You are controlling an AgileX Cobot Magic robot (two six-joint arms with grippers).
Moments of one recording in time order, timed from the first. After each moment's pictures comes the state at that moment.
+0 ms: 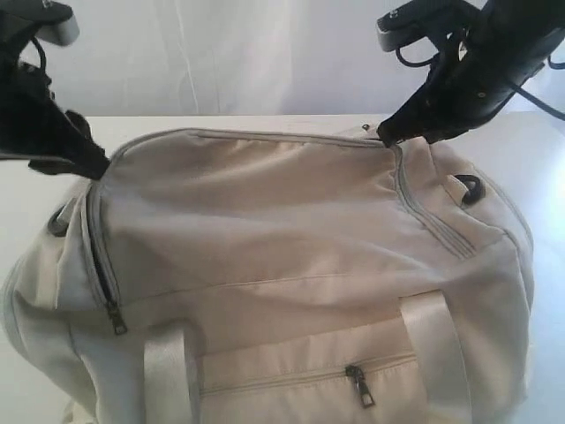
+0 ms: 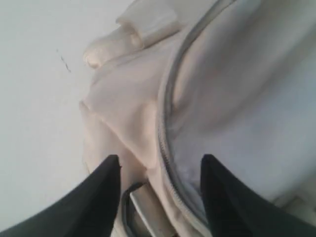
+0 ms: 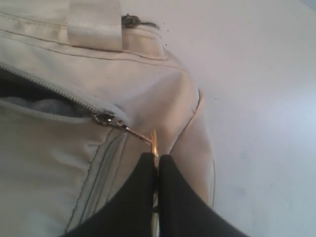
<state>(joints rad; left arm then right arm) -0.22 1.31 -1.19 -0.15 0.90 0.31 0.21 1.61 -1.36 -0.22 0.83 -0.04</state>
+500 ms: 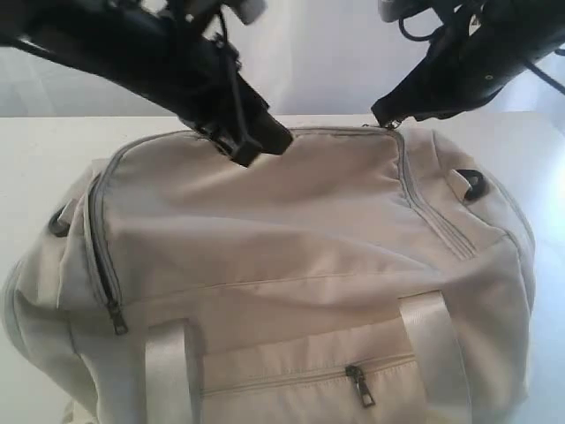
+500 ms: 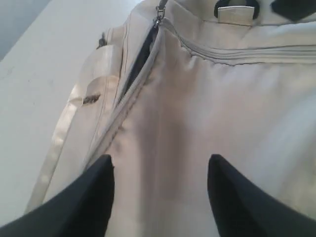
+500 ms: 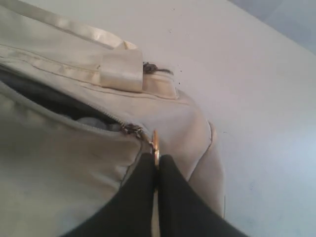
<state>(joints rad) -0.46 1.61 -1.40 -0.60 0.68 0.98 0.21 1.52 -1.34 -0.12 0.76 -0.12</state>
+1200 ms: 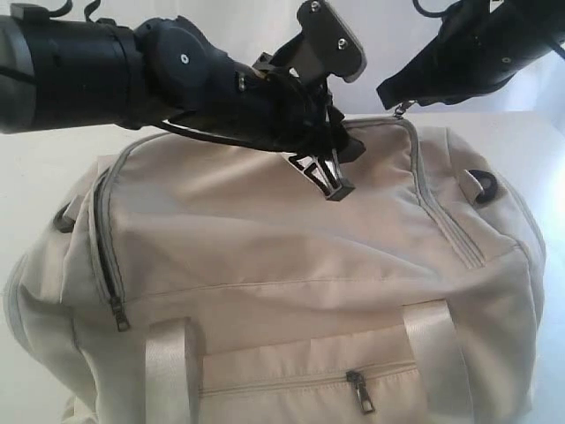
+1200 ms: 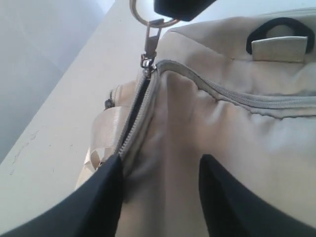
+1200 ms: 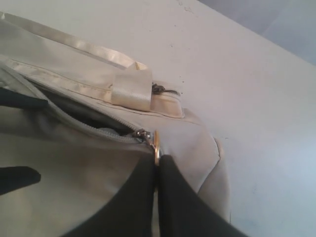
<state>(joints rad) -0.64 1.76 -1.40 -0.60 0.28 1.05 0.21 1.47 -1.33 -0.08 0.76 -0.12</state>
